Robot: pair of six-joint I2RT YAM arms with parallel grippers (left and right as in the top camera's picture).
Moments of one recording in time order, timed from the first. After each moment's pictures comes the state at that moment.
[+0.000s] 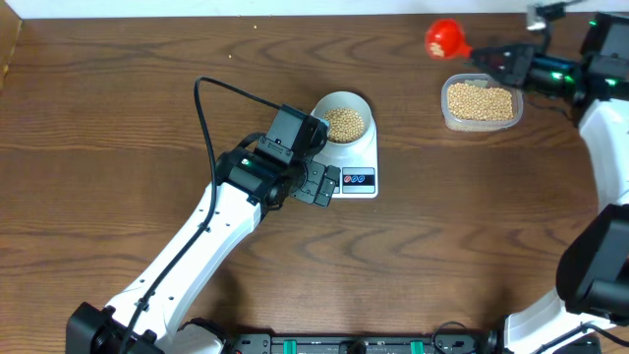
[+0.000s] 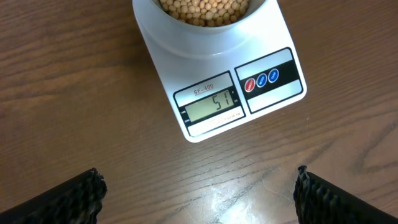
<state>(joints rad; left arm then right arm) -0.52 1.44 1.17 -0.82 0.01 -0.11 -0.25 1.82 1.49 -0.41 -1.15 0.30</state>
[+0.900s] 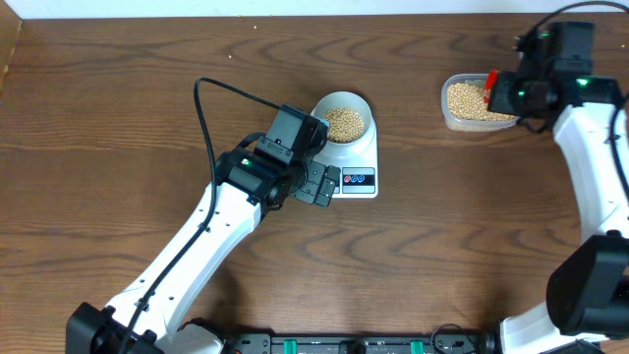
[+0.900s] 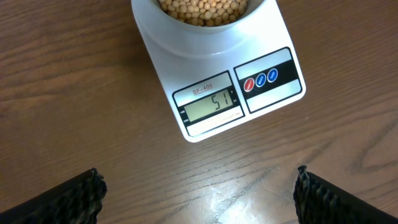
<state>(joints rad) -0.52 1.44 1.17 -0.83 0.01 -0.11 -0.05 1.73 1.48 -0.75 -0.07 0.11</state>
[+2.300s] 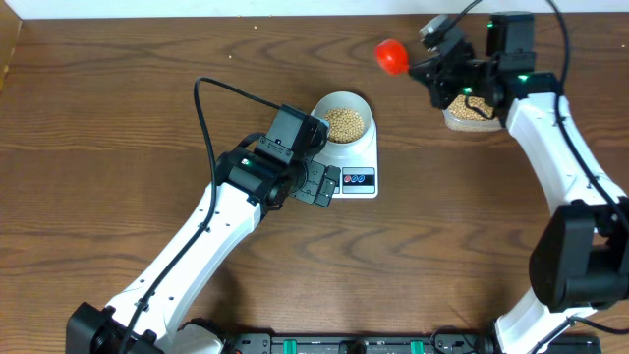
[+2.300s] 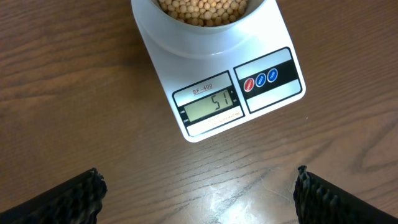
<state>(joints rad) -0.52 1.44 1.17 -0.83 0.01 -0.11 0.09 1.85 1.48 -0.42 -0.66 -0.48</state>
